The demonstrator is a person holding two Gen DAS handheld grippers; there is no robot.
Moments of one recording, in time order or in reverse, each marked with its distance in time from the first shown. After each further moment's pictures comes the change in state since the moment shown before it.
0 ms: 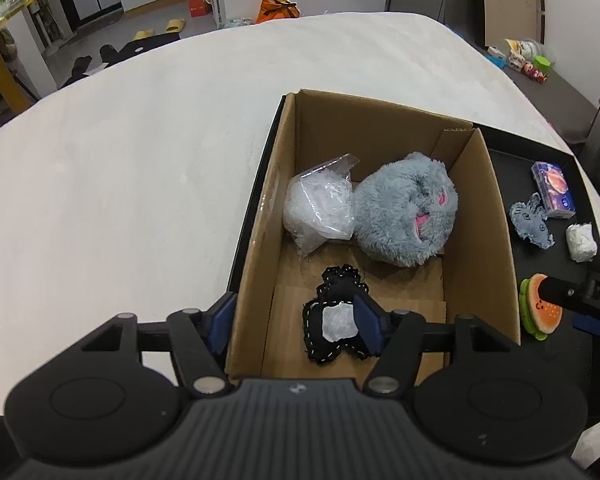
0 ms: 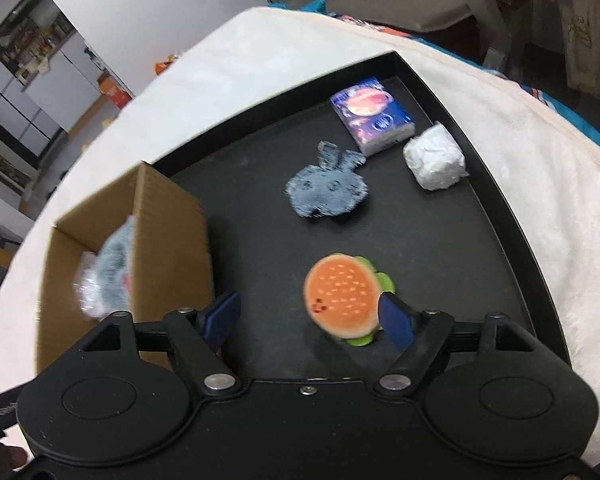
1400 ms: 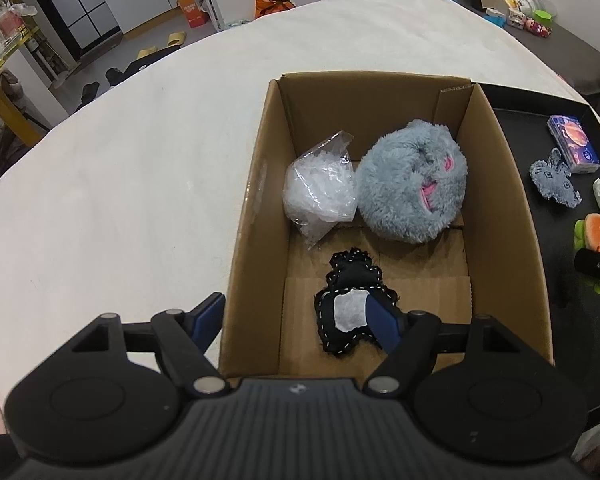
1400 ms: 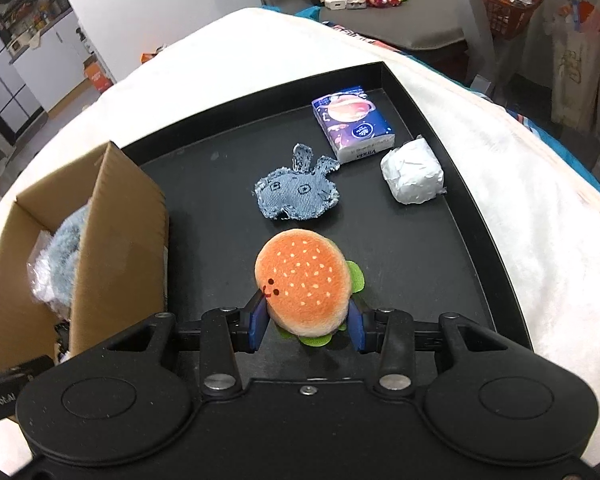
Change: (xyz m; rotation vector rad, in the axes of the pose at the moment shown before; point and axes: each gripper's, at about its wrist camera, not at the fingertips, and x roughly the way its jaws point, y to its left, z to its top) left arm 0.007 -0.020 -0.005 0.117 0.016 0.110; right arm 0.006 0.001 -0.010 -0.101 -0.043 -0.115
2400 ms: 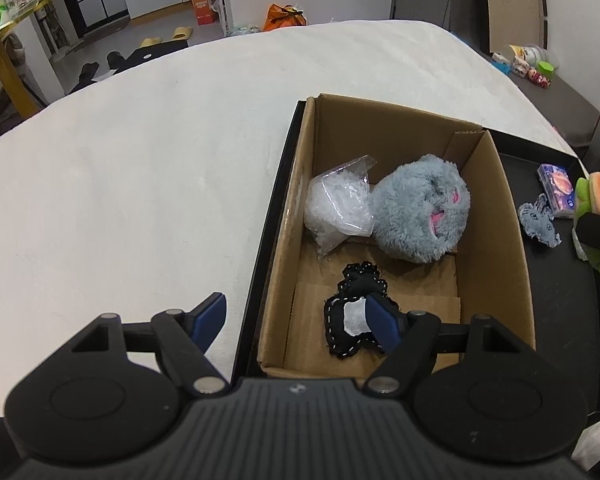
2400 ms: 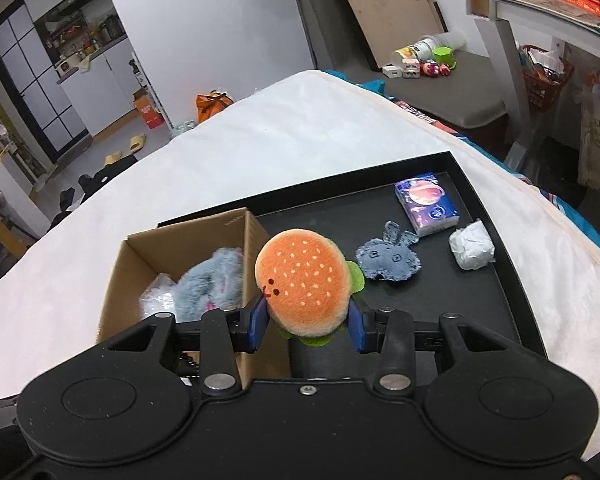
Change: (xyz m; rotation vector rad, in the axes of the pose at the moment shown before) left arm -0.010 0.035 -0.007 -0.127 -0.043 -0.104; right arm -0.066 0.061 0.017 -0.057 -0.143 0.097
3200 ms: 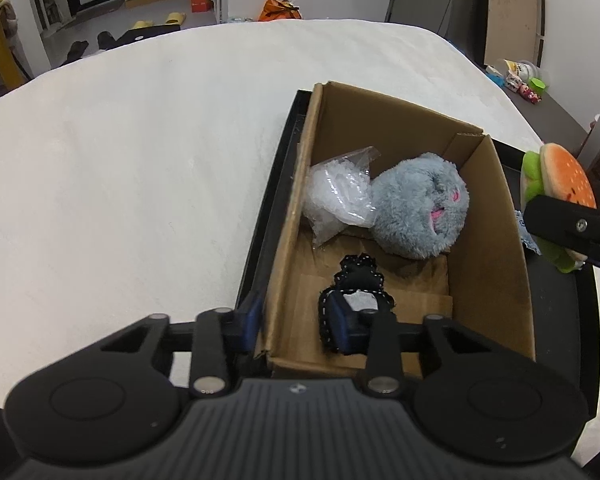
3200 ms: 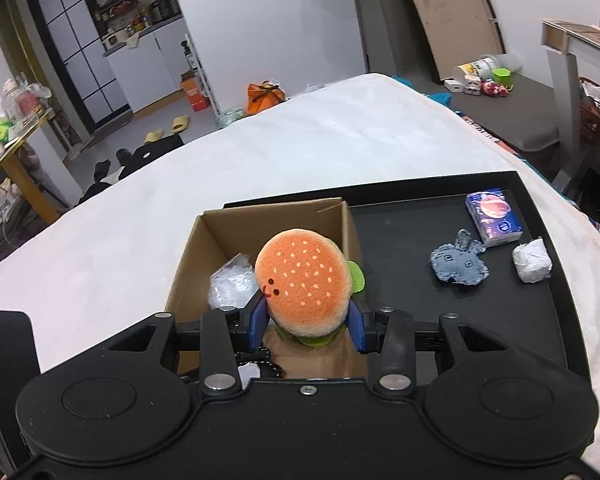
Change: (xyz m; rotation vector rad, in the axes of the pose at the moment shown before) left arm 0.009 0.019 -0.008 -0.065 0.006 -0.087; right arm -0.006 0.062 -0.011 -0.121 -0.002 0.077
